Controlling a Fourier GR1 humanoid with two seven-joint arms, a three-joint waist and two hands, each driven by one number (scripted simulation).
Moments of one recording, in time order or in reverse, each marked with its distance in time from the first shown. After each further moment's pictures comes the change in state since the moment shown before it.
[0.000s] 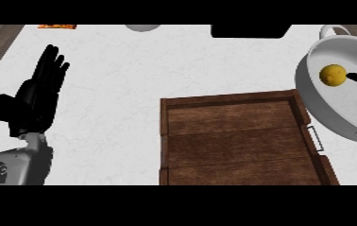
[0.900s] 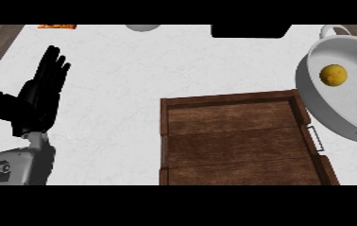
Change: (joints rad) left arm -0.004 -0.017 0.014 0.021 -0.011 -0.010 -0.018; right arm 0.163 -0.343 -0.072 0.250 -0.180 0.324 -0.174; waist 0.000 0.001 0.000
